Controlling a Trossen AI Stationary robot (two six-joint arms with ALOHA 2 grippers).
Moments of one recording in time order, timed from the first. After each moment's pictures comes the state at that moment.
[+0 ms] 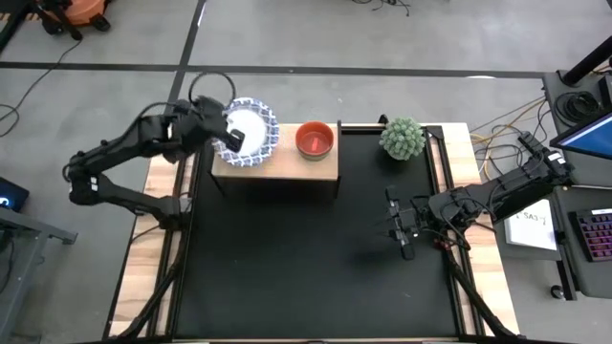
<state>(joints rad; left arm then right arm) 0.25 1.17 1.50 -1.13 -0.80 -0.44 0.37 0.84 0.54 0.12 0.16 -0.13</state>
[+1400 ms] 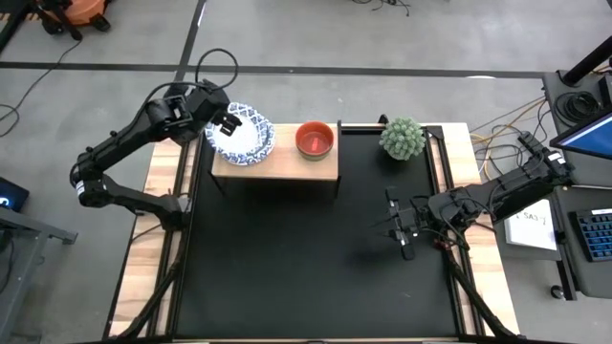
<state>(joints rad) 0.50 1.24 1.53 -1.14 -0.83 -0.15 0.37 0.84 0.54 0.11 0.16 -0.11</state>
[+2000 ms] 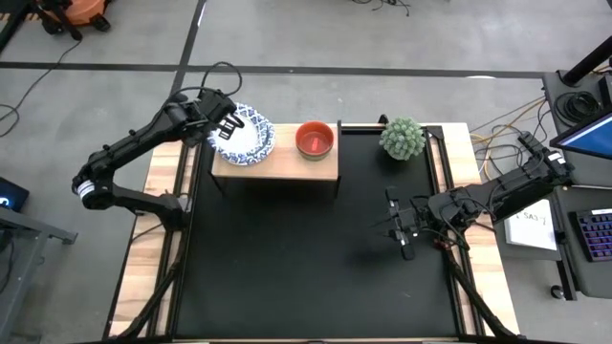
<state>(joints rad) 0.65 1.25 1.29 -1.09 -0.85 -0.23 0.37 0.84 0.54 0.11 0.16 -0.11</state>
